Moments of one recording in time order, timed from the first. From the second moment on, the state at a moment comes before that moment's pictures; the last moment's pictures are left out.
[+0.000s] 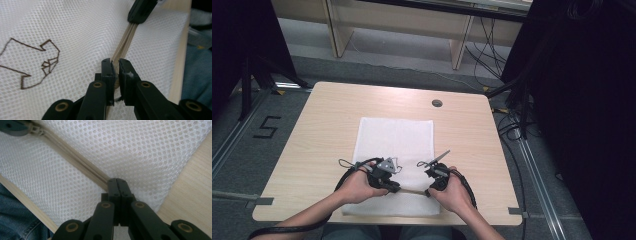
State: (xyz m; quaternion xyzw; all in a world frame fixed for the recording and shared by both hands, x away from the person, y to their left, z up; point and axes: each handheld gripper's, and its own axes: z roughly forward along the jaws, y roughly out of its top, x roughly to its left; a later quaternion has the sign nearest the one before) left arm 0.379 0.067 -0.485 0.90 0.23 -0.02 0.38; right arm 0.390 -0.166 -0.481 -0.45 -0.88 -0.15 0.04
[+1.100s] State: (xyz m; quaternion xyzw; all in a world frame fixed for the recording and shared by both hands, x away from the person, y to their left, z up) left arm 0.373 0.097 -0.486 0.89 0.24 0.00 0.39; right arm 0.388 -0.166 -0.479 -0.46 -0.87 -0.15 0.05
